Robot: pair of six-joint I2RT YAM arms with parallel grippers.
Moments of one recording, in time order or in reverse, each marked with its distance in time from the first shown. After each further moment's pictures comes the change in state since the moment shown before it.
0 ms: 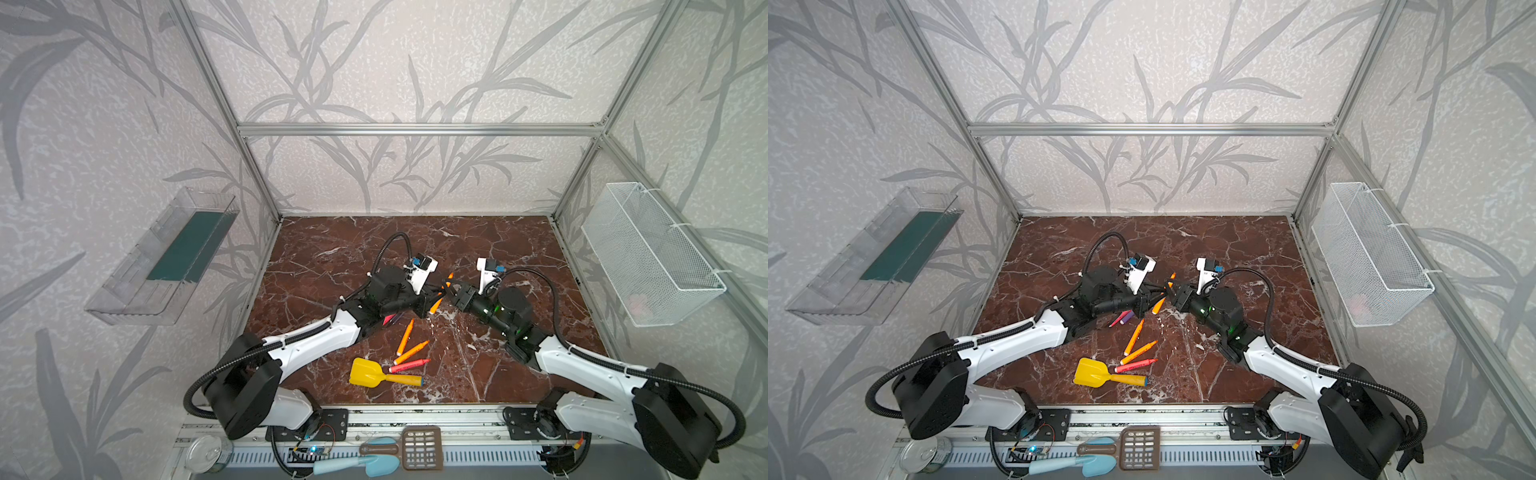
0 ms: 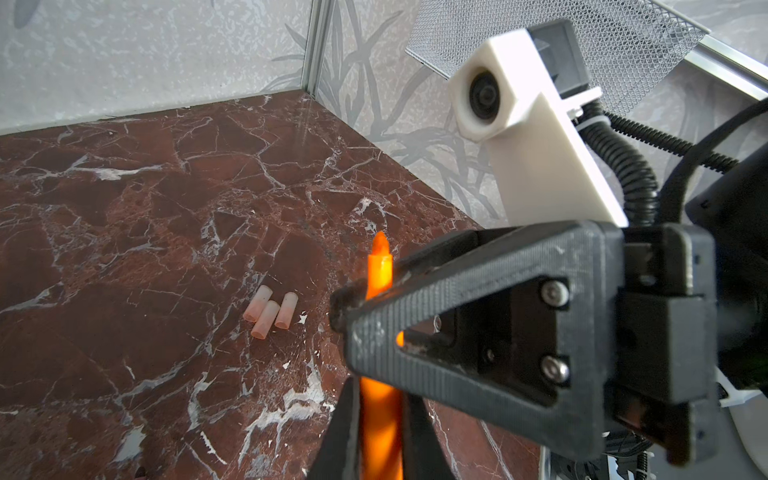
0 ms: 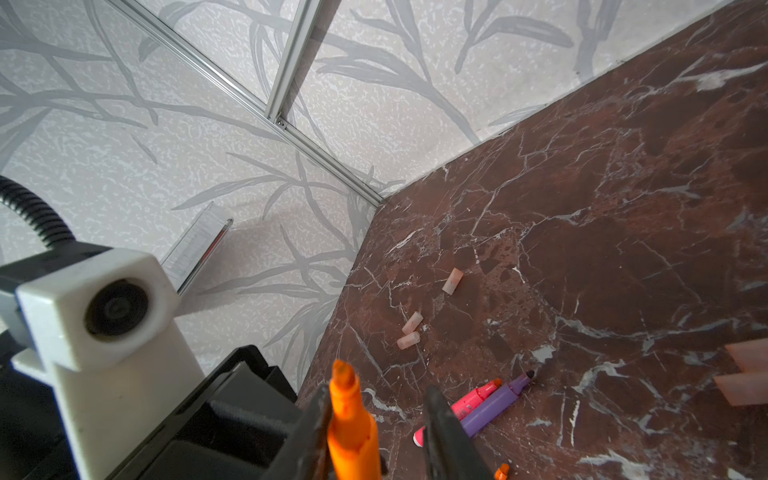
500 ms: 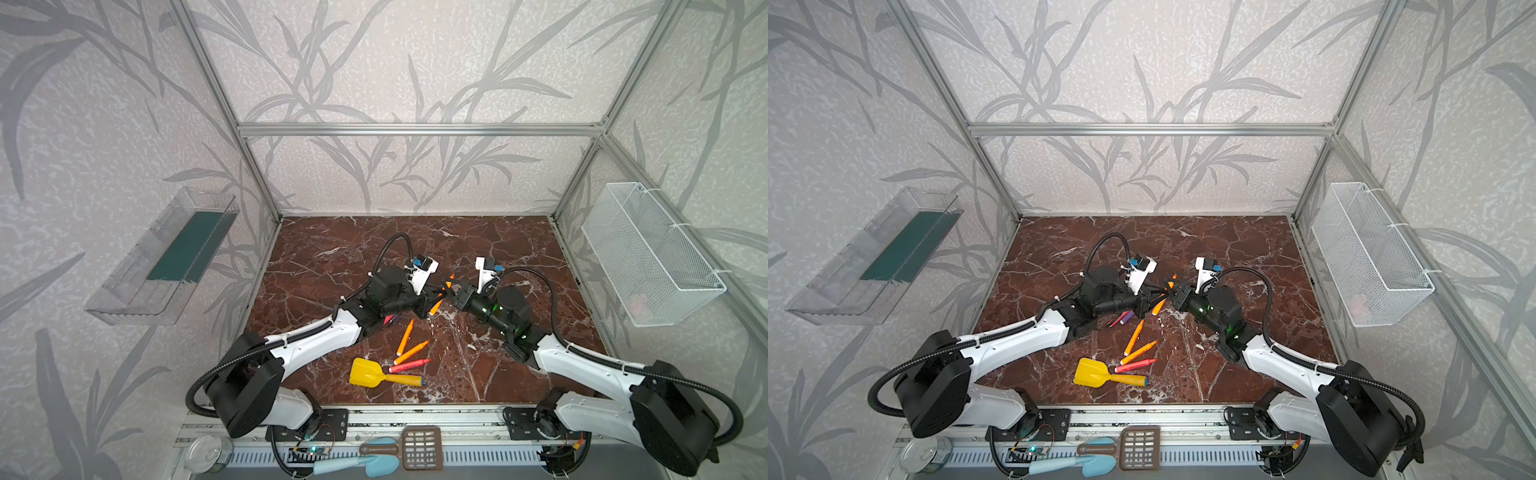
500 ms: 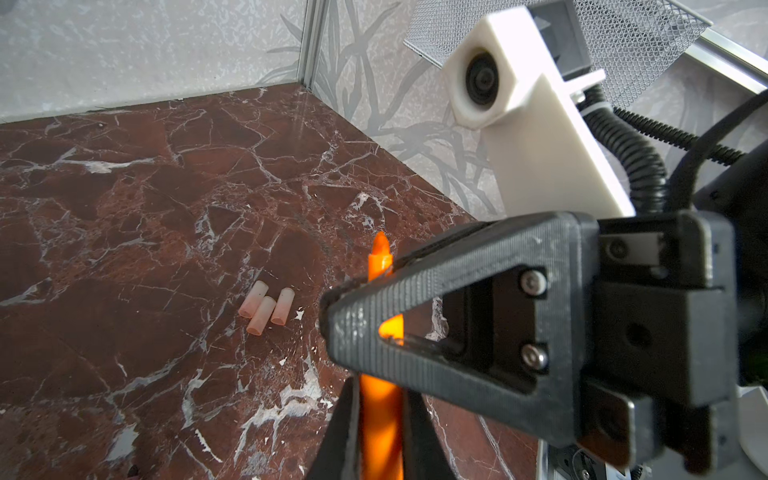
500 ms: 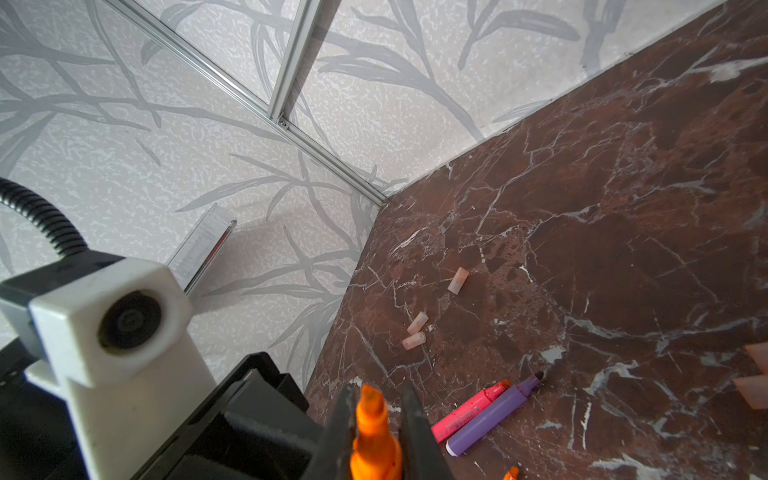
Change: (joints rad) left arm 0.000 0.011 -0.002 0.001 0.008 0.001; right arm 0.006 0.012 0.008 0.005 0.002 0.019
